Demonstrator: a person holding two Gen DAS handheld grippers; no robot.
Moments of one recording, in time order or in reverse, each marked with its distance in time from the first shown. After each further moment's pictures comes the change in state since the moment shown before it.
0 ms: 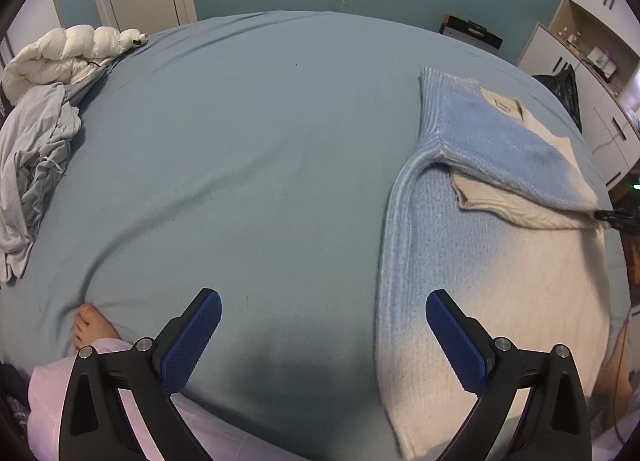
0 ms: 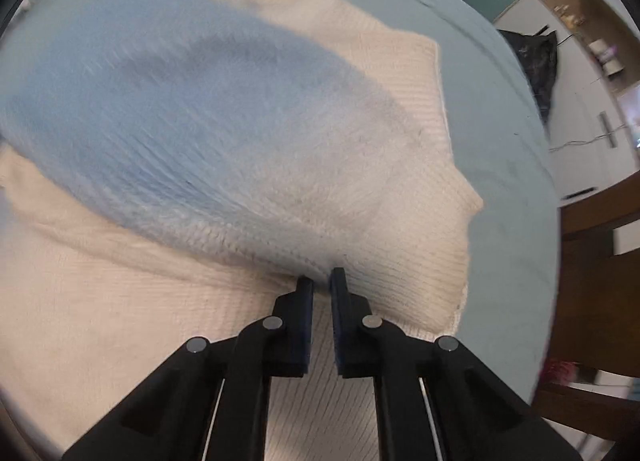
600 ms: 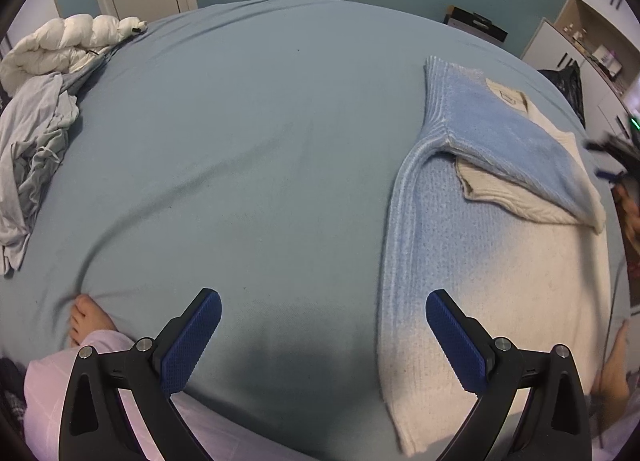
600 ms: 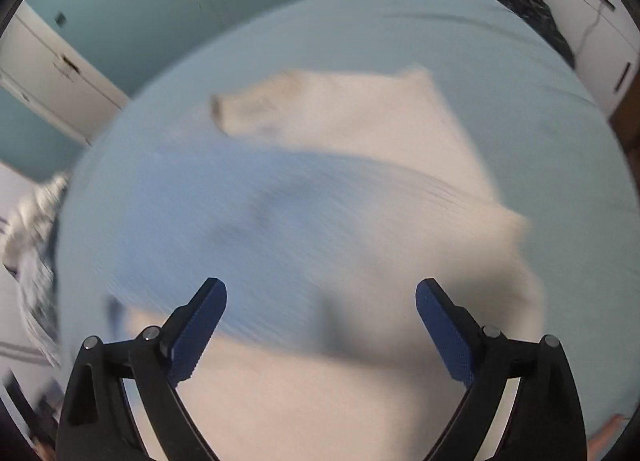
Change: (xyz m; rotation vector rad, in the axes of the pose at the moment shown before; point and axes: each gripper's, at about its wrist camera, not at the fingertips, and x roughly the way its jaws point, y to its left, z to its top) left arm 0.009 0.003 -0.002 -0.008 0.037 0.005; right arm -0.009 -0.037 0.070 0.489 -0.135 0.372
